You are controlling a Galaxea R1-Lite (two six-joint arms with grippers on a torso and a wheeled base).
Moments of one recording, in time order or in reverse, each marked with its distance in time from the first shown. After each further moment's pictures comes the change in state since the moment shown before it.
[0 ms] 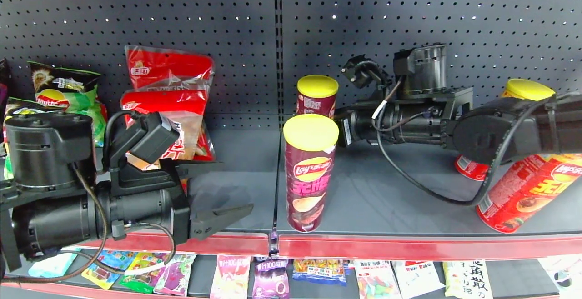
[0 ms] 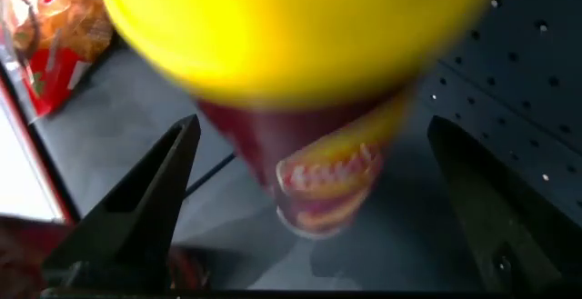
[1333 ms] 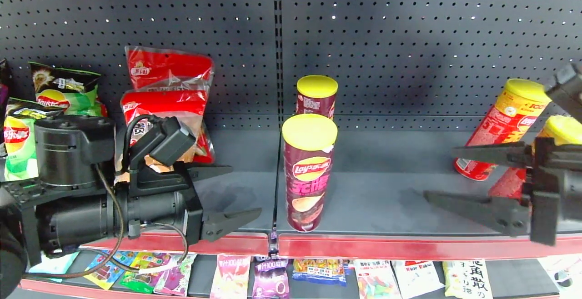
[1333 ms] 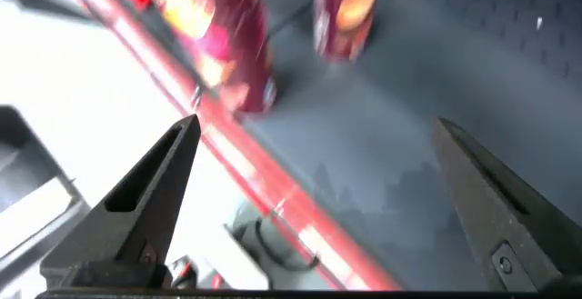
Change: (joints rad) left arm -0.028 0.052 -0.017 -0.002 0.013 0.012; right arm 0.003 -0.733 0.476 0.314 -0.028 0.002
